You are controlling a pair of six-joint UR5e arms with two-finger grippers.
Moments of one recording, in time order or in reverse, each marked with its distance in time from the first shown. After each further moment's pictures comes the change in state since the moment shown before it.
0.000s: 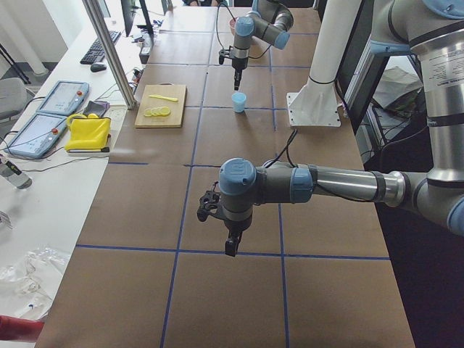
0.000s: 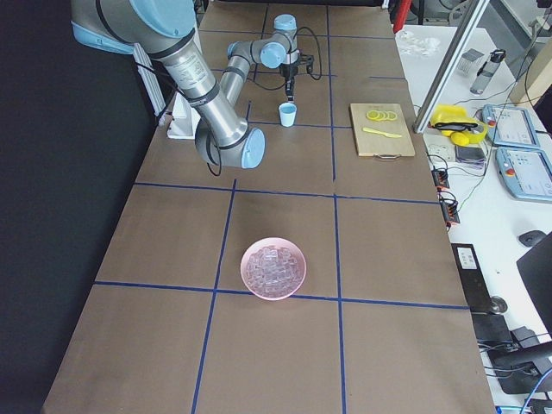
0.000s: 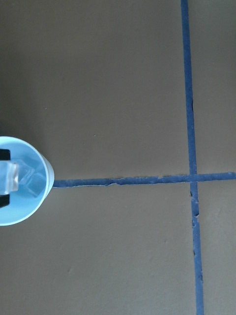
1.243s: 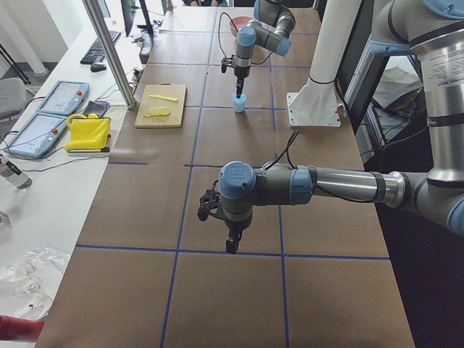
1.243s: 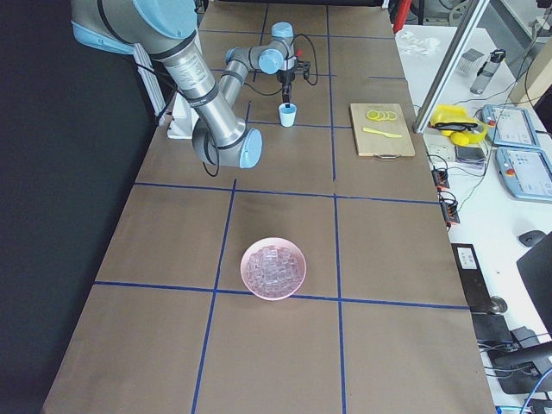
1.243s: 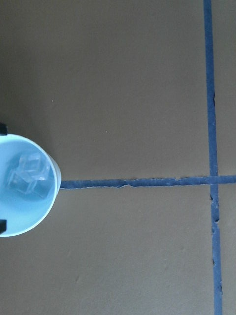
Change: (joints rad) left arm 0.000 0.000 0.010 -0.001 -0.062 0.000; right arm -0.029 -0.010 -0.027 0.019 -0.017 0.006
